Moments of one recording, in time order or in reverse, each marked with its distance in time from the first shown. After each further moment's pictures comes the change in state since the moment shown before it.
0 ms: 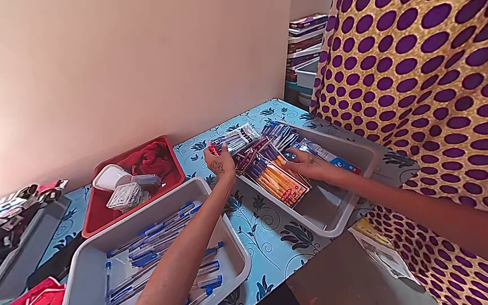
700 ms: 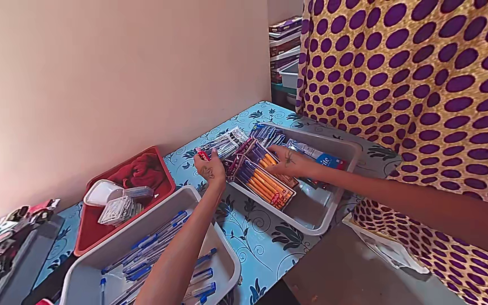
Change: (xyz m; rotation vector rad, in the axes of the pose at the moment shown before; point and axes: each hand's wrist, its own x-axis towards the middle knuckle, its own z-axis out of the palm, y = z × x) left_hand -0.001 0.002 0.005 0.084 -0.004 0.044; right_hand 0.015 -0.009 -0.004 -0.147 0.024 -0.113
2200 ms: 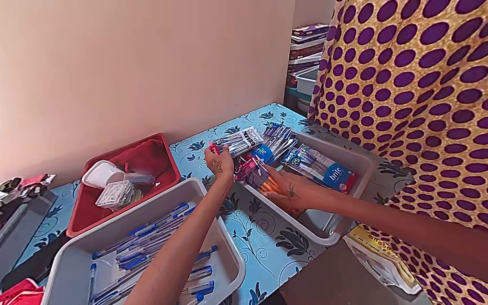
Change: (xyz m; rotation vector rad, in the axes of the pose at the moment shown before) left_hand 0.001 0.004 -0.001 -0.038 -0.051 -0.099; right_hand -0.031 -0.019 0.034 -0.375 -0.213 -0.061
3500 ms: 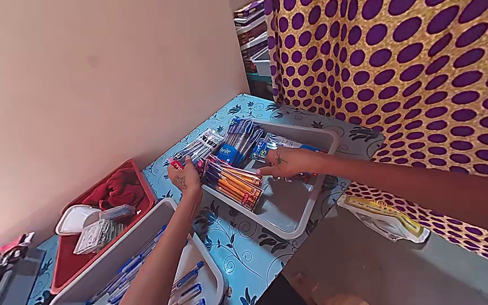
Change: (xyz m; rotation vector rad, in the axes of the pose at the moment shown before) left_hand 0.006 -0.011 -0.007 0.105 -0.012 0.084; right_hand -0.011 0.038 -0.041 0.211 -0.085 0.189
